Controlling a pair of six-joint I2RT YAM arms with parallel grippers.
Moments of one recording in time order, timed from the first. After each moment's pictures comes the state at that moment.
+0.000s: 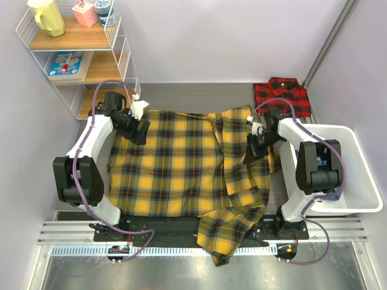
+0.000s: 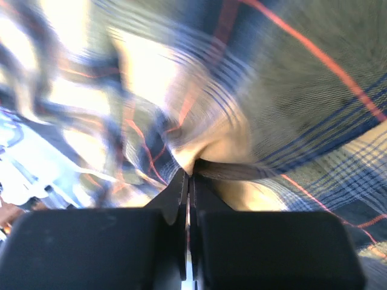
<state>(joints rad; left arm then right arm) -0.03 1.61 1.33 -0.87 0.37 0.53 0.07 1.73 1.12 -0.94 -0.56 -0.11</state>
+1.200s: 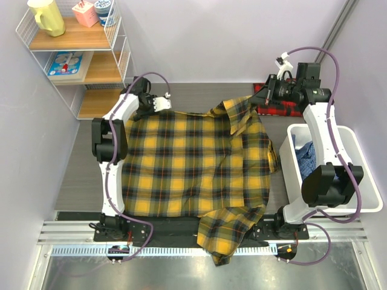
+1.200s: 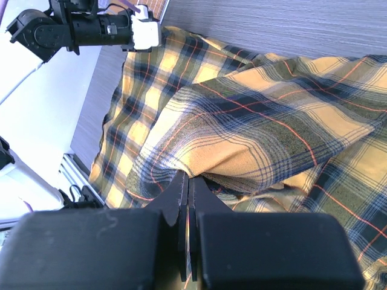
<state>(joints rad) -0.13 2.29 1.94 -0.71 0.13 1.29 -0.04 1.56 1.62 -0.69 -0.80 0.22</state>
